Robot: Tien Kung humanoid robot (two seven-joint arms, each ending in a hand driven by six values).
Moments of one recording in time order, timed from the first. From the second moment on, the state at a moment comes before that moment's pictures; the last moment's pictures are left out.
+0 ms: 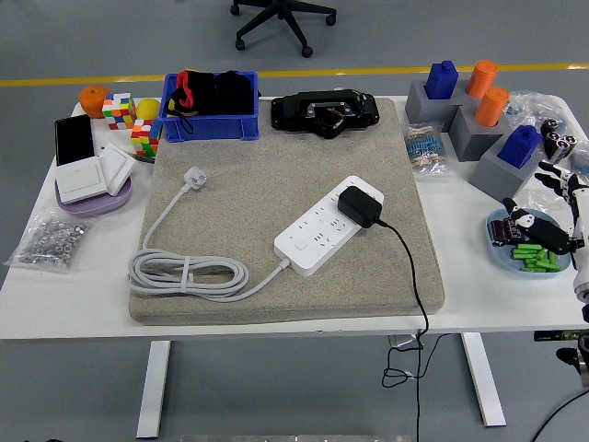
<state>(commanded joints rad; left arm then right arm) -0.18 0.06 -1.24 -0.18 1.46 -0.13 0.33 0.01 -0.11 1.54 1.37 -1.64 -0.28 0.14</state>
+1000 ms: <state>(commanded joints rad) -0.18 0.05 -1.25 -0.18 1.45 -0.13 0.33 -0.03 -0.08 1.63 1.42 -1.64 -0.27 0.13</state>
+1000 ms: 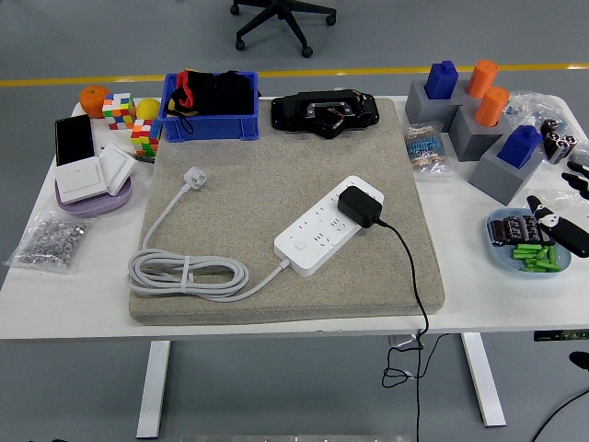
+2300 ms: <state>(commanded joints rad) -0.18 0.05 -1.24 -0.18 1.44 -0.13 0.33 -0.03 -0.07 1.63 1.41 -1.65 -0.26 0.13</state>
